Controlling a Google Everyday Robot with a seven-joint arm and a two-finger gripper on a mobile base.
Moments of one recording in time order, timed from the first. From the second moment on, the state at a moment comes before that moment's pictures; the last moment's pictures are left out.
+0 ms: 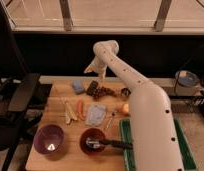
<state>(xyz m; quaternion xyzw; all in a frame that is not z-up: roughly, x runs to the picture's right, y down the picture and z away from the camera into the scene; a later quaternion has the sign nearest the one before) -0.032 -0.083 0.940 -0.12 -0.25 -0.48 0.83</state>
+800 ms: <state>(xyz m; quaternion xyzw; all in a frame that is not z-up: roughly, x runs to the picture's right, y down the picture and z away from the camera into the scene) -0.059 -0.091 0.983 -0.10 -0.29 -0.47 0.83</state>
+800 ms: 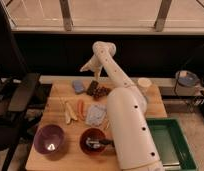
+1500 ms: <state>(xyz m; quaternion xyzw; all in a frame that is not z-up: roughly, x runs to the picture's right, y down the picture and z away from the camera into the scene) -0.084 -0.067 1.002 -0.12 -0.28 -0.53 0.79</state>
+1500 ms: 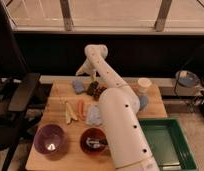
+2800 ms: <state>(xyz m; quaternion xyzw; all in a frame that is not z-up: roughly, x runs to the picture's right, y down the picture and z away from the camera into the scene) -0.057 -0.034 1.018 -0.16 -0.27 -0.51 0.80</state>
